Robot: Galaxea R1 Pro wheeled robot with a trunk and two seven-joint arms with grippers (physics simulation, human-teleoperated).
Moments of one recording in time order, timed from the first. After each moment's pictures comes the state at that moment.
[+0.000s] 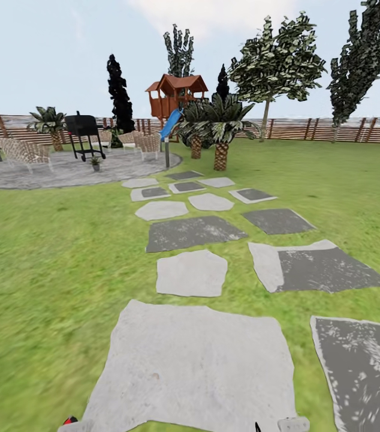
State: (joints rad) left arm -0.19 0.10 0.04 -0.38 0.12 -0.41 0.03; right arm -0.28 -0.03 0.00 -0.21 0.08 -0.51 0.01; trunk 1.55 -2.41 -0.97
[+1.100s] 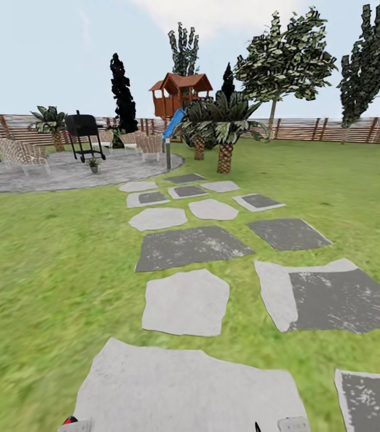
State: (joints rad) left arm -0.19 0.10 0.04 -0.38 0.12 -0.41 0.03; right arm -0.28 -0.03 0.00 -0.21 0.08 -0.51 0.01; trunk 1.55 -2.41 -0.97
